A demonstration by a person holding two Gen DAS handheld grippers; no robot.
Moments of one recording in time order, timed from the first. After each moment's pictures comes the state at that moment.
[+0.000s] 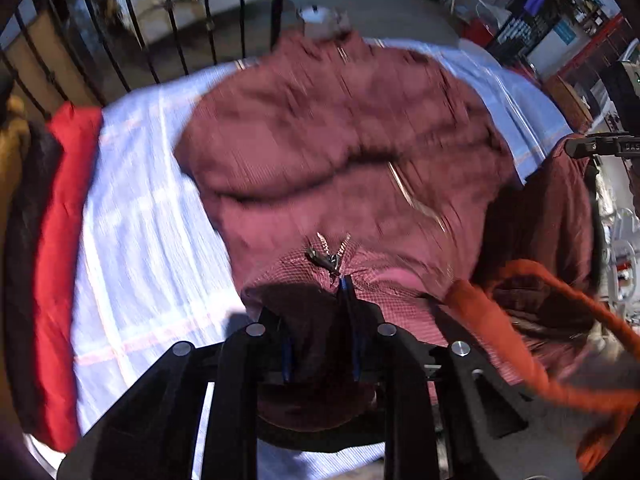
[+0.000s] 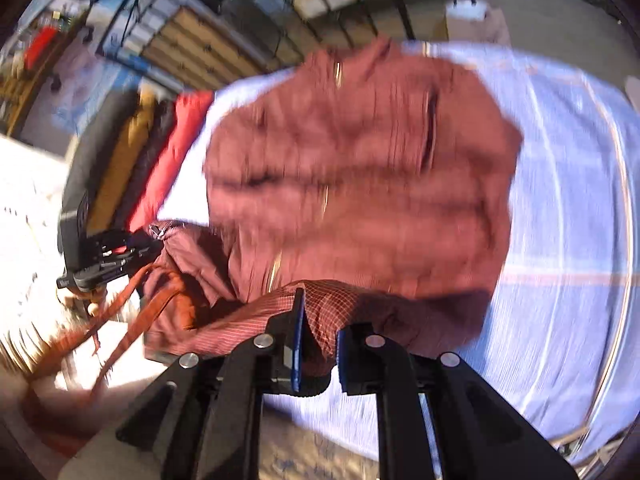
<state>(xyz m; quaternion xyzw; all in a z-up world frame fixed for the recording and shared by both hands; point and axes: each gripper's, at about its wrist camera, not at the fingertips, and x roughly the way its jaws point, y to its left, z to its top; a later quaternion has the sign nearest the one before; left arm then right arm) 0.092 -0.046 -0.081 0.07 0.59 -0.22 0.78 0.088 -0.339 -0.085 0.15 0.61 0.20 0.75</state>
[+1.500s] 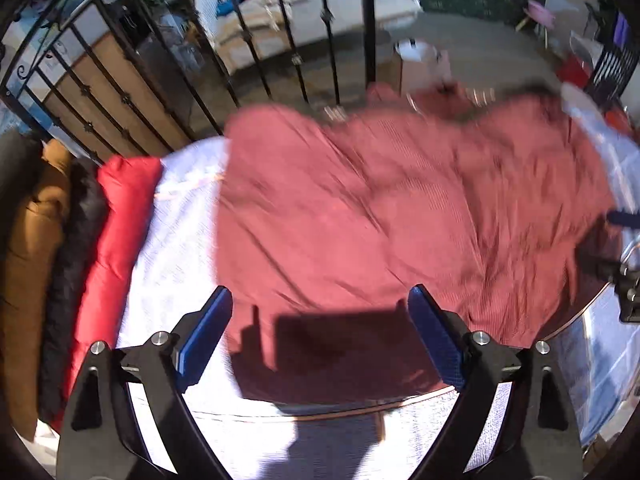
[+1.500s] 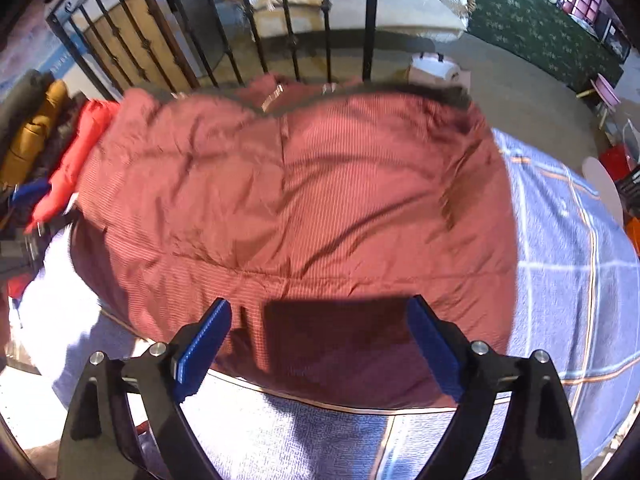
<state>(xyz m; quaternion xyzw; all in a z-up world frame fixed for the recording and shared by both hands) 0.135 -0.080 -0.117 0.12 0.55 -0.03 0.83 0.163 -0.261 -0.191 -0.03 0.58 0.07 0.81</state>
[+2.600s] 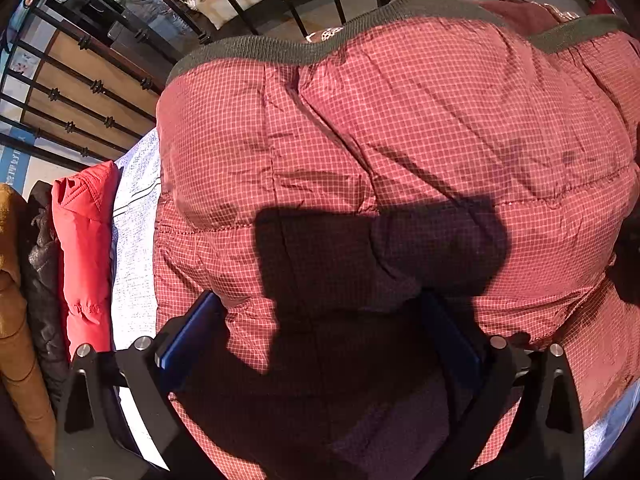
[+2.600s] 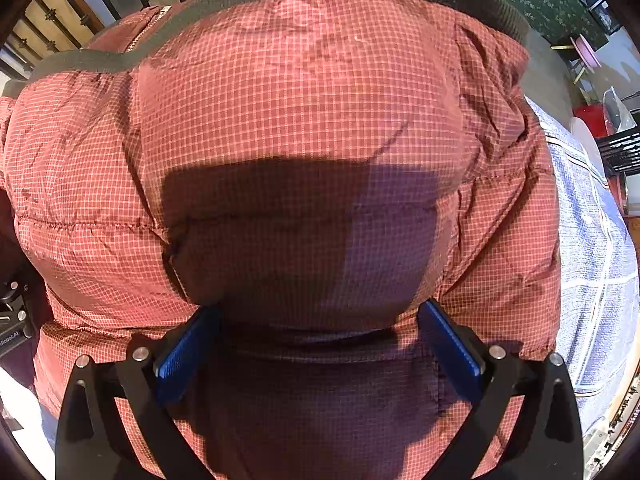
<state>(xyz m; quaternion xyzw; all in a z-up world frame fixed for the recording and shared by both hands) 0.238 -0.097 -0.213 0.18 0.63 0.00 0.76 0.315 -0.253 -0.278 -0.05 0.68 -0.02 0.73</state>
